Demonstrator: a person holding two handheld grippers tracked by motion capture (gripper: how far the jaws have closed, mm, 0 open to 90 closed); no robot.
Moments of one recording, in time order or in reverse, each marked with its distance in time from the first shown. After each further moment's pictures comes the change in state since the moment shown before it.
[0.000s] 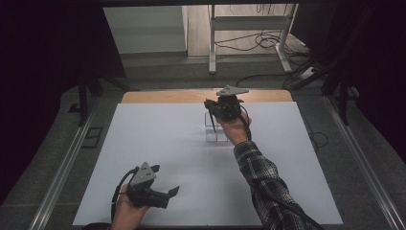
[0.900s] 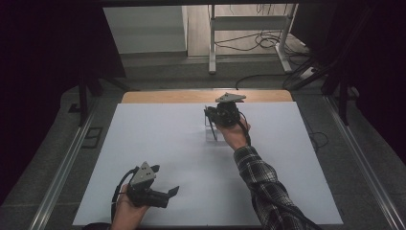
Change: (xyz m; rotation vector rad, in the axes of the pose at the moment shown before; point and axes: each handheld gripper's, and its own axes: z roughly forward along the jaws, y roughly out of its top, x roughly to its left) left arm 0.001 0.000 0.001 0.011 0.003 -0.002; right arm -0.001 -0.023 0.011 0.068 -0.010 0.030
